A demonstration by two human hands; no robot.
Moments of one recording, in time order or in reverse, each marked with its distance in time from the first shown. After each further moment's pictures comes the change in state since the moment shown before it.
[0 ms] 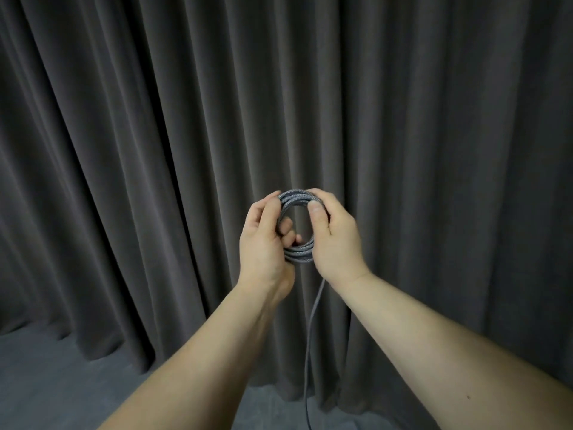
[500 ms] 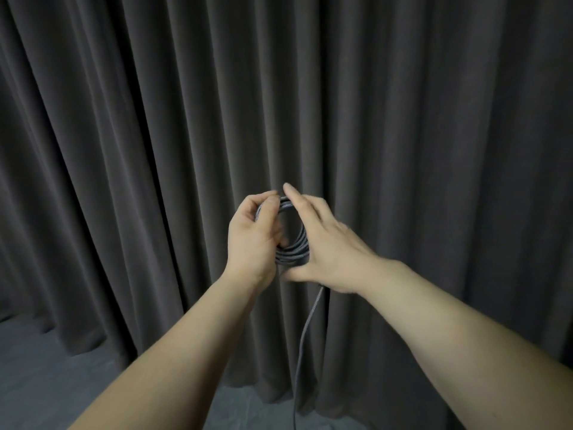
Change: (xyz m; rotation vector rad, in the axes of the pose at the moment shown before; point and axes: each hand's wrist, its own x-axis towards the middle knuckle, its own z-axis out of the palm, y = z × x) left_hand 0.007 -0.045 0.052 0.287 -0.065 0.130; right_hand 0.030 0.005 -0.105 -0.708 -0.632 -0.234
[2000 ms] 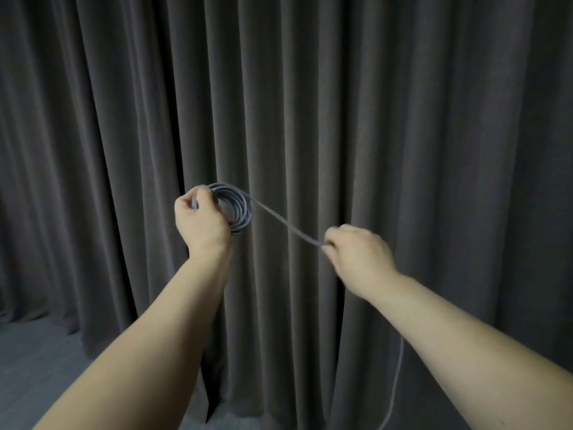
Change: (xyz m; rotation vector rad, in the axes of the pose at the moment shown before) left_hand 0.063 0.029 -0.024 0.034 0.619 0.270; right_hand 0.015 0.050 -0.017 -0.271 0.176 0.043
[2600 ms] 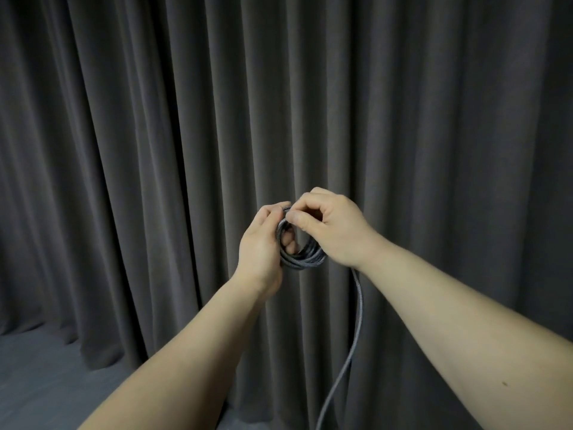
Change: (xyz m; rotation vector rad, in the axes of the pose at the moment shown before) left_hand -0.023 -0.011 -0.011 -0.086 -0.631 -0.332; right_hand 0.056 -0.067 -0.003 0.741 0.086 -0.095
